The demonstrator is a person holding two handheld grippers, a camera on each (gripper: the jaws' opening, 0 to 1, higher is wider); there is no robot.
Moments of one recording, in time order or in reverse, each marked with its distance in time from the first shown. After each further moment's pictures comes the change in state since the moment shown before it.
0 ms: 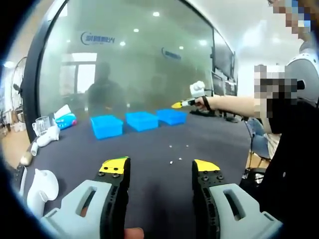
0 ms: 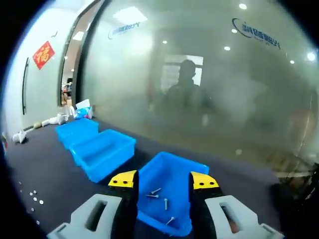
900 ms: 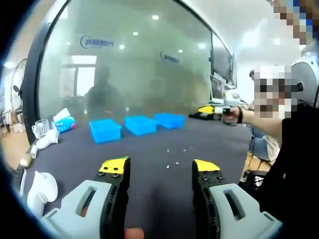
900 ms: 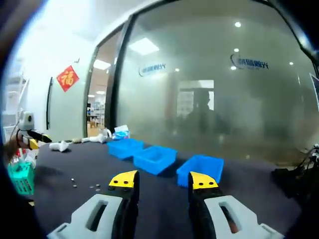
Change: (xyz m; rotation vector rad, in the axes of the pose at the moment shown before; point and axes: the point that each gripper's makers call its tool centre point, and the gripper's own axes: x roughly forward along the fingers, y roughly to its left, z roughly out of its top) left arm -0.002 -0.009 0.010 0.006 -0.032 -0.006; right arm -0.177 0.079 -0.009 0.043 -0.256 0.145
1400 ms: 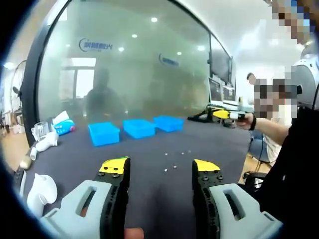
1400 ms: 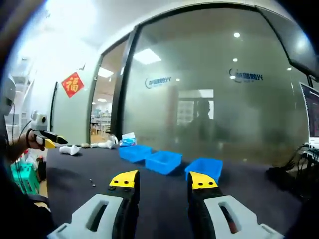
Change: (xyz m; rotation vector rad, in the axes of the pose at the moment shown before) left arm -0.001 -0.005 0.006 -0.001 -0.022 -0.003; right arm -0.056 0.026 0.000 -0.005 -0.069 -0.017
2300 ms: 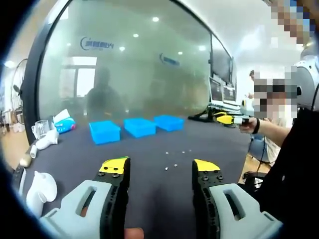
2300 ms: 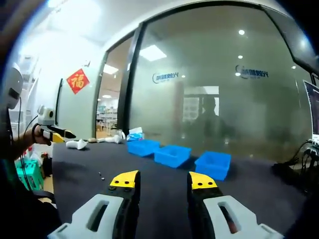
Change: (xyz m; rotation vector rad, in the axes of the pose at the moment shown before) left arm 0.000 0.002 -0.004 -0.005 0.008 0.002; right arm 0.000 0.027 -0.015 -0.016 0.037 0.054
